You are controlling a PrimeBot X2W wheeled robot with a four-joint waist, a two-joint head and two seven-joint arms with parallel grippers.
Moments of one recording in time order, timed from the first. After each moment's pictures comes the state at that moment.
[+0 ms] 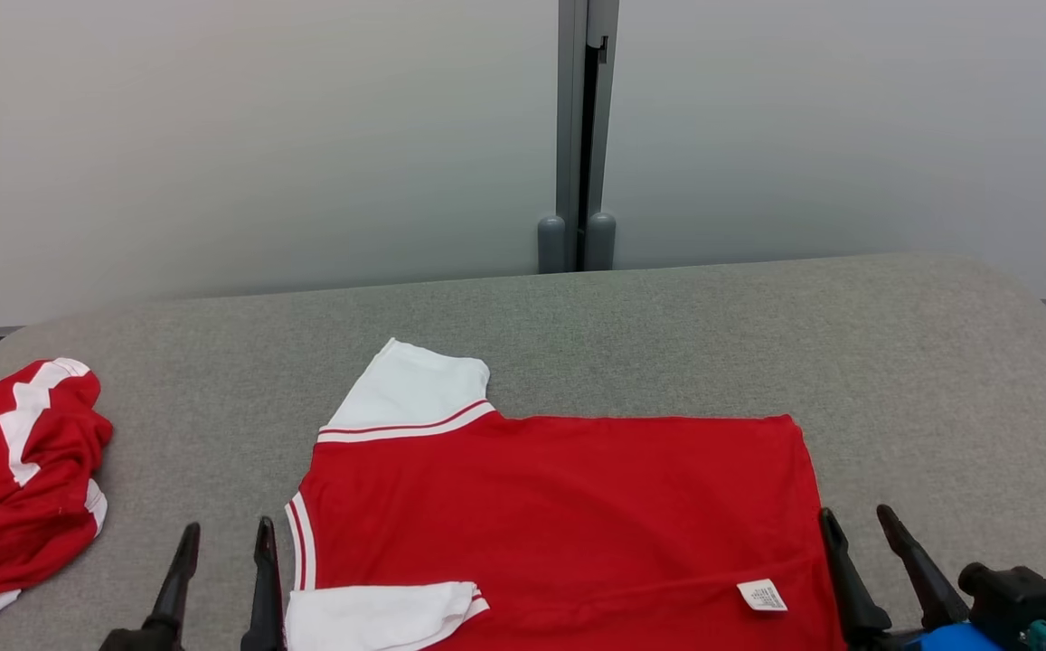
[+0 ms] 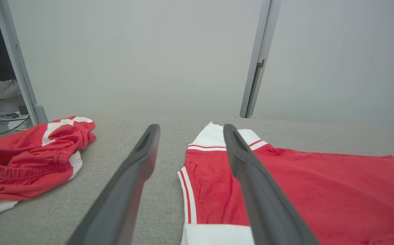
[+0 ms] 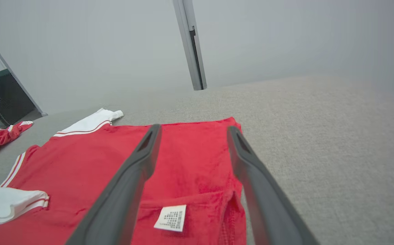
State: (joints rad) left arm 0.16 0.13 -0.08 0.17 -0.24 -0.03 -0.26; right arm 0.05 -0.18 0.10 0.29 0.39 0.13 -0.23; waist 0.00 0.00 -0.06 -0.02
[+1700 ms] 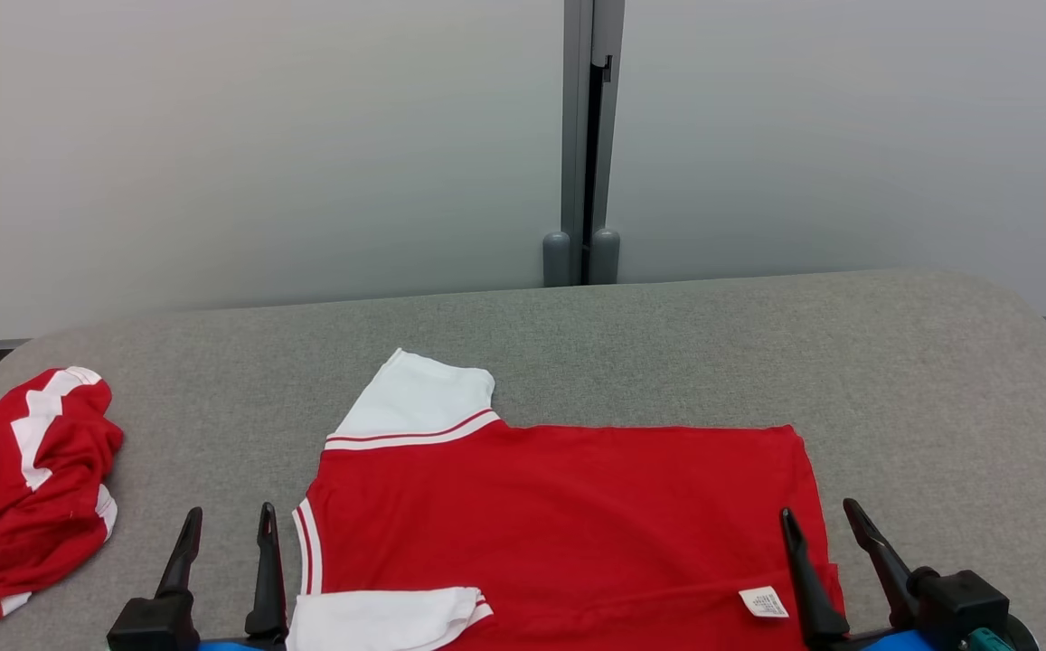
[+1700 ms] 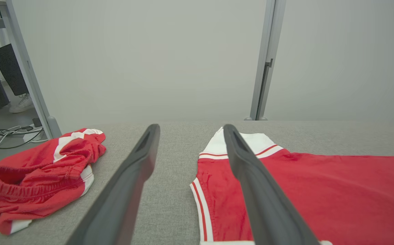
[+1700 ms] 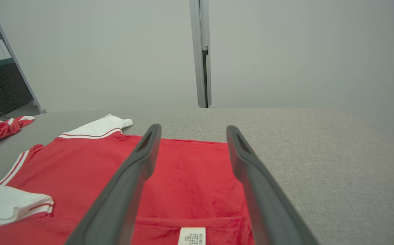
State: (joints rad) left arm 0.06 0.07 0.01 0.27 -0.09 -0.08 -0.26; right arm 0.06 -0.05 0.06 0.23 0.13 0.13 -0.25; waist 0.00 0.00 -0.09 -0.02
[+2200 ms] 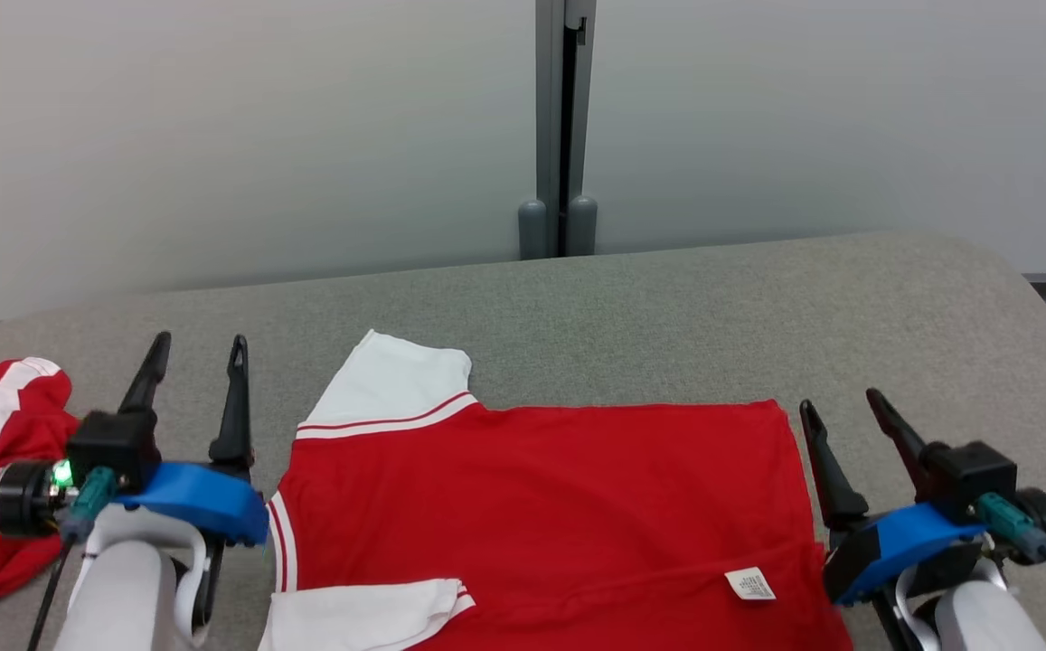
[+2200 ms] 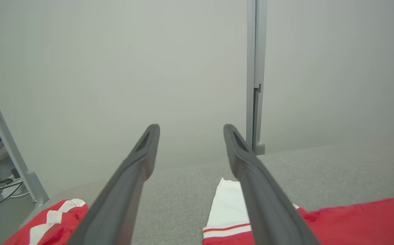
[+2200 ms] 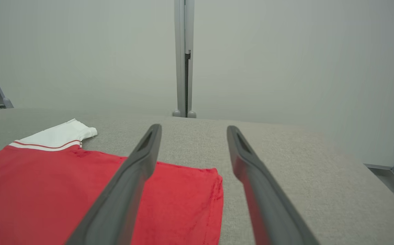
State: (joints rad) left arm -0.24 0.18 -0.04 0.41 -0.12 -0.12 -0.24; right arm -0.14 -0.09 0.02 0.31 0.08 0.13 -0.16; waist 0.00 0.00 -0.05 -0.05
